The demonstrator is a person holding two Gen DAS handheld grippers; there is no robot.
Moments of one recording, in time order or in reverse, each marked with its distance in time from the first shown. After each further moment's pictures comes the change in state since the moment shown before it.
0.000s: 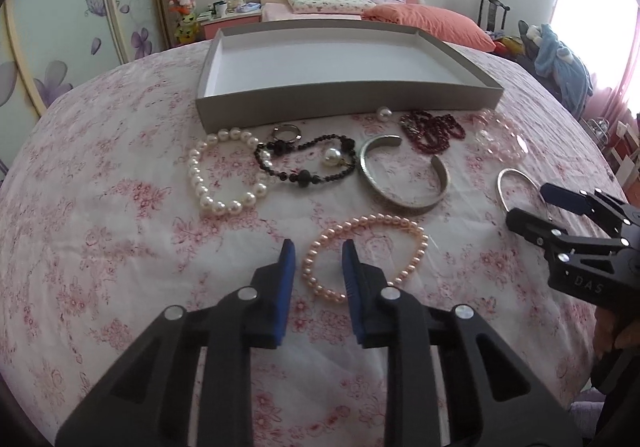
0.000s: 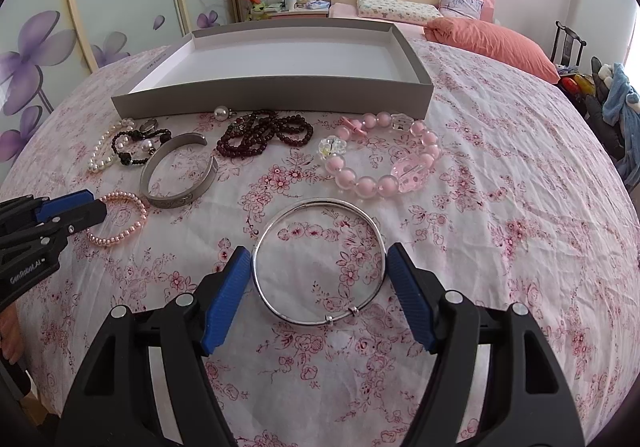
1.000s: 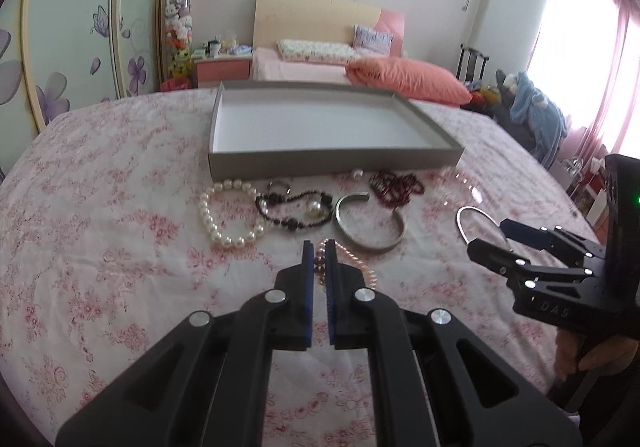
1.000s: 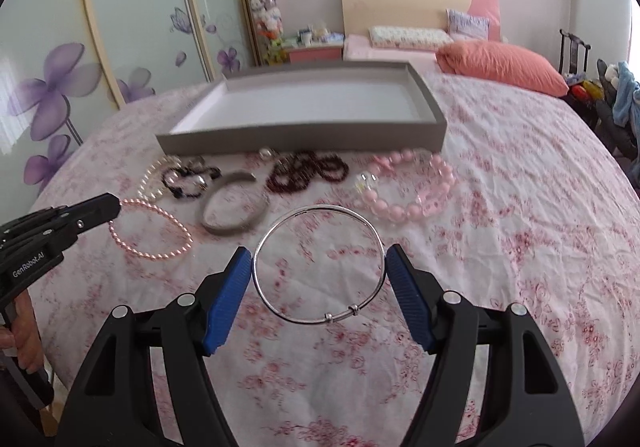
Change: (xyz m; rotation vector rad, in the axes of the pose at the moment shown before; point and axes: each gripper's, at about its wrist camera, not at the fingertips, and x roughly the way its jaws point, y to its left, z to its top) left arm -0.056 0.011 -0.003 -0.052 -0.207 -0.097; right arm -0.032 0.013 0.000 0.032 -0.145 0.096
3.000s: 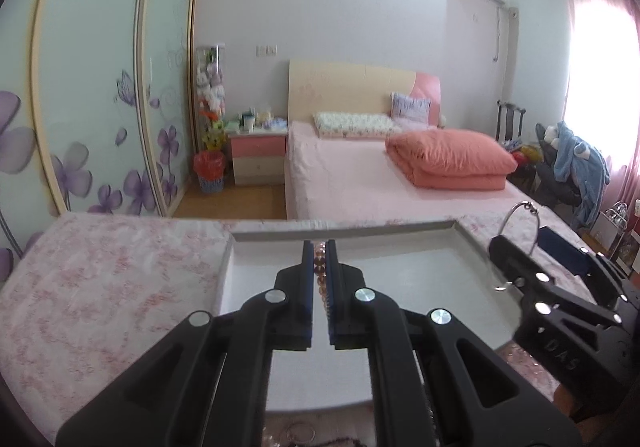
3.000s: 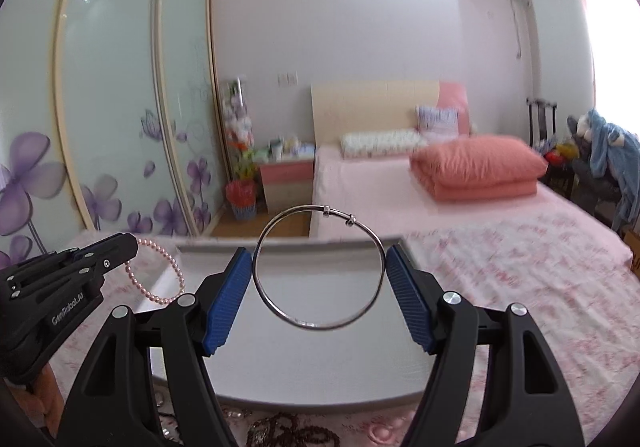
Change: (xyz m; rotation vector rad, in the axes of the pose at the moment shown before) left arm 0.091 0.000 0.152 -0.001 -0.219 0.166; right arm 0.063 -0.004 0.140 0.055 -0.366 -0.112
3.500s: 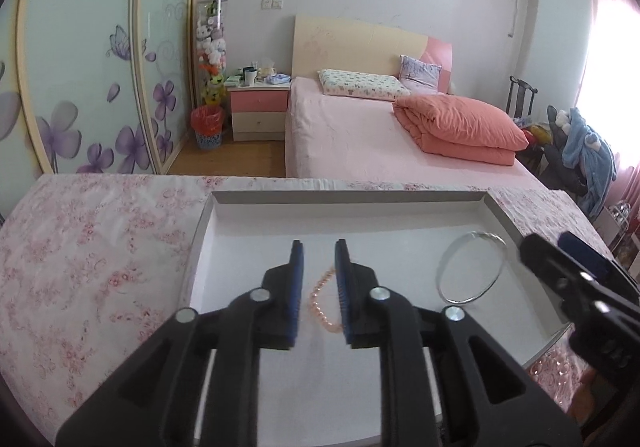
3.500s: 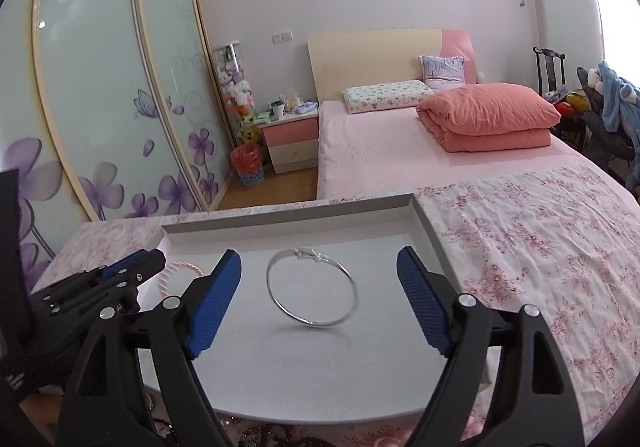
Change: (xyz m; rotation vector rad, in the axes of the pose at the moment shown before) left arm 0.062 0.015 -0.009 -0.054 0.140 -0.004; right arm 0.025 -0.013 -0.002 0.083 0.137 0.037
